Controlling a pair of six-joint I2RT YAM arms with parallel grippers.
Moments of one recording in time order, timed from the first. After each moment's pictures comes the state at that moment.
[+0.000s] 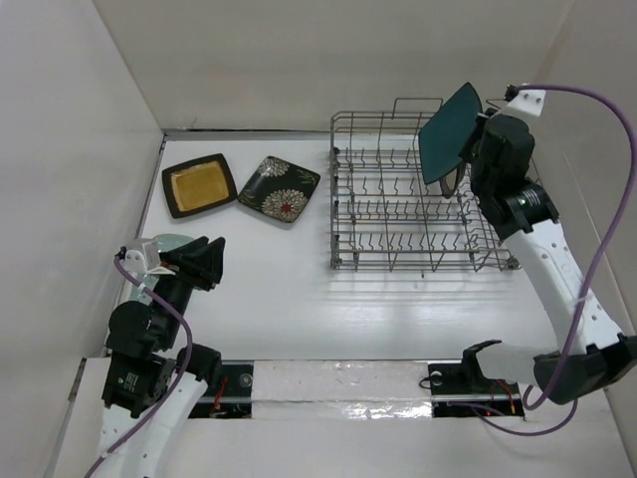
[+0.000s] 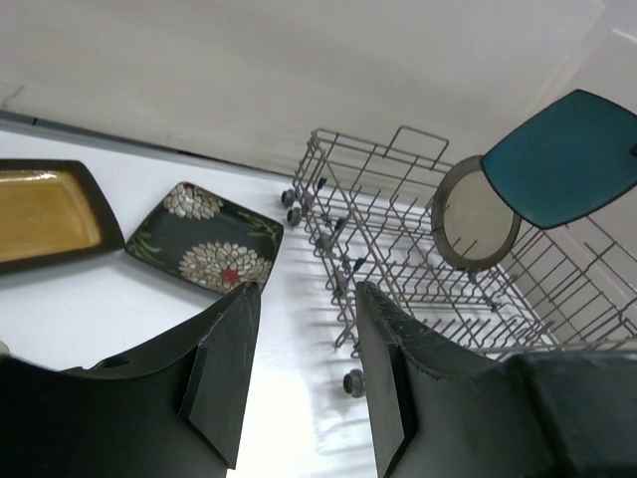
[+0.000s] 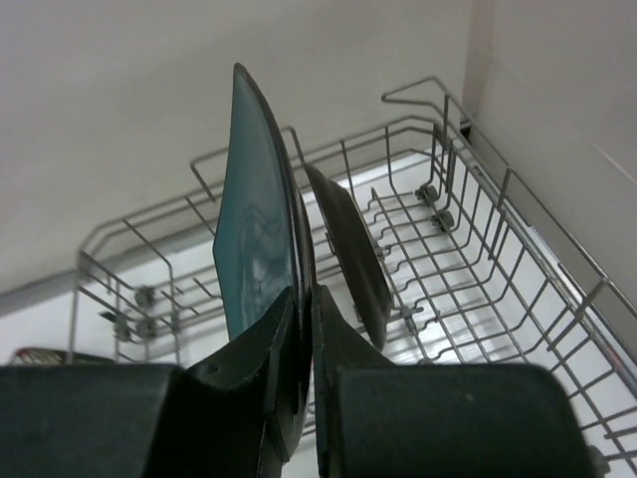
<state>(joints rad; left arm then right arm) -0.33 0.18 0.68 -0.33 -0.08 -0.42 0.35 1.20 1.45 -0.33 0.62 0.27</state>
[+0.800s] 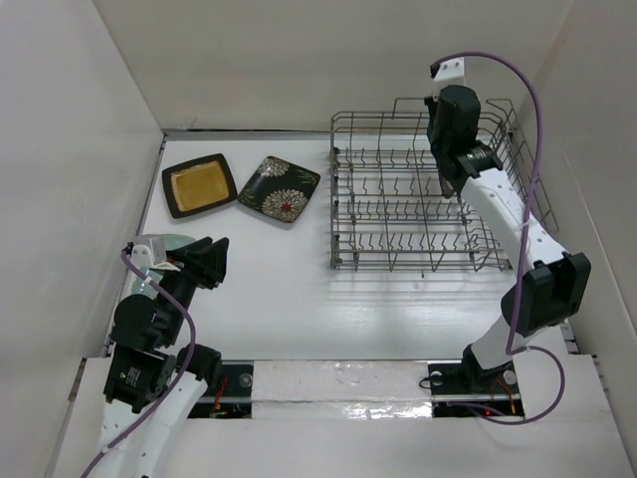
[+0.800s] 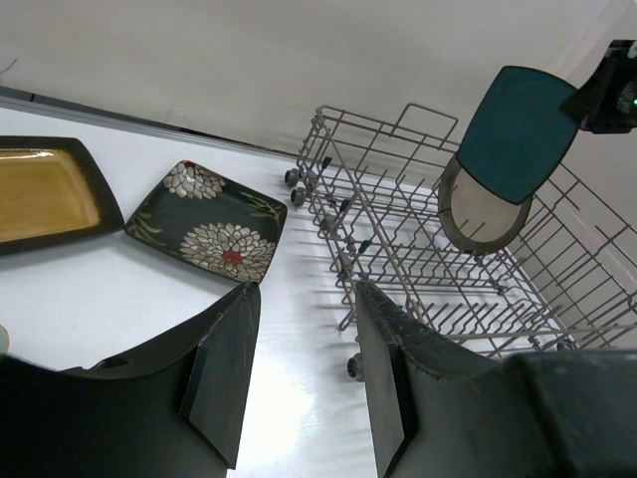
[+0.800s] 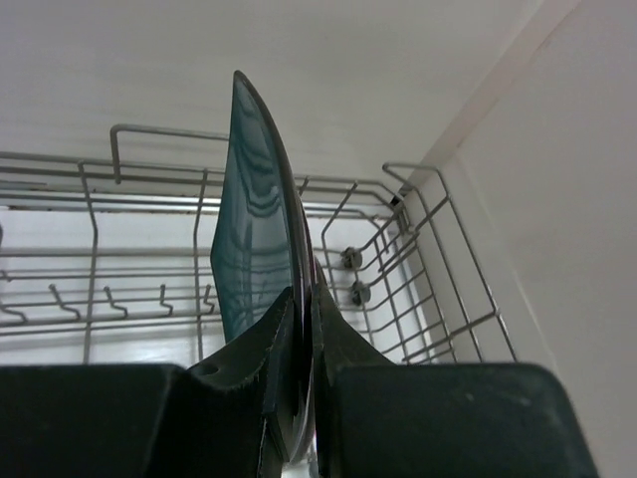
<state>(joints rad) -0.34 0.21 0.67 -0.36 -0.07 -0.42 0.32 1.61 1.65 -0.17 0.60 -0.26</state>
